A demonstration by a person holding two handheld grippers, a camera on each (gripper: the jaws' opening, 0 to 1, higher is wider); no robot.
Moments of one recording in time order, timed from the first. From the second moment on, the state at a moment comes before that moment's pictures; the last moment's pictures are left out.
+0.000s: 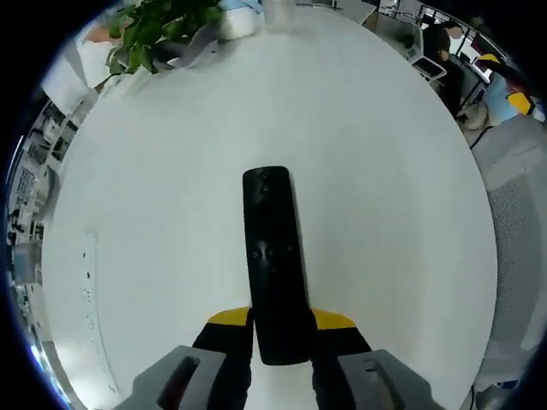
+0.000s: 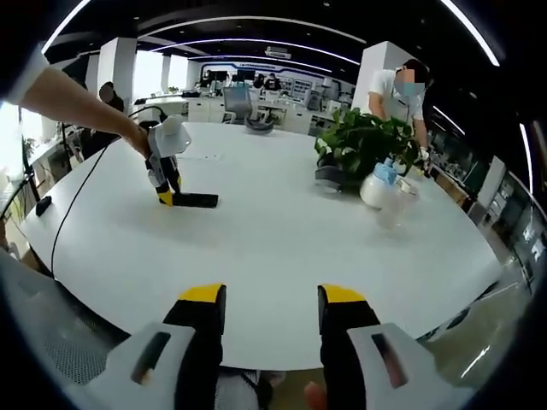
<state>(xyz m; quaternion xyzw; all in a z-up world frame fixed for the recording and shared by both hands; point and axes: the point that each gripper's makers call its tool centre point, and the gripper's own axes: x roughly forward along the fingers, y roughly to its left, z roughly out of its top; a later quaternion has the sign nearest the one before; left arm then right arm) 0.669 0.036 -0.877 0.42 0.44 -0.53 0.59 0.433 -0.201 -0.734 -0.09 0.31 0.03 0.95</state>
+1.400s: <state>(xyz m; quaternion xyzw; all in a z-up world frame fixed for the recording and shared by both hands) 0.642 0.037 -0.878 0.48 0.44 -0.51 0.56 0.432 -0.204 -0.733 -0.09 0.31 0.02 0.95</state>
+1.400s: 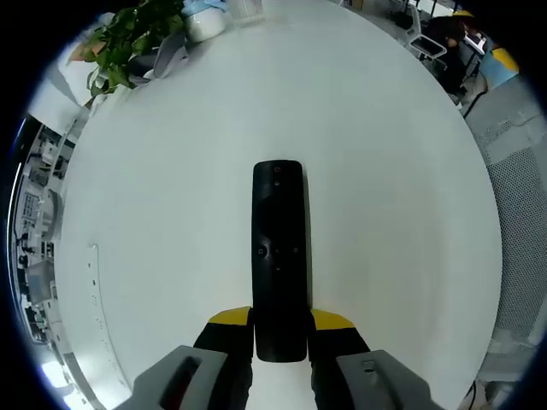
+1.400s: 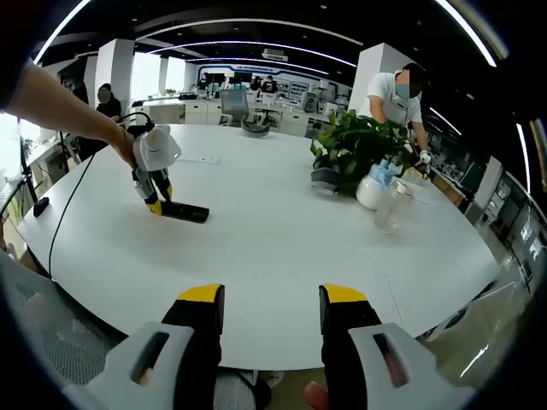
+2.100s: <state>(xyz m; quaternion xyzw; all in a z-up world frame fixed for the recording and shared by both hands) 0.610 0.038 -0.880 0.50 0.43 -0.51 0.55 0.431 -0.202 -0.734 -0.10 0.31 0.03 0.95</state>
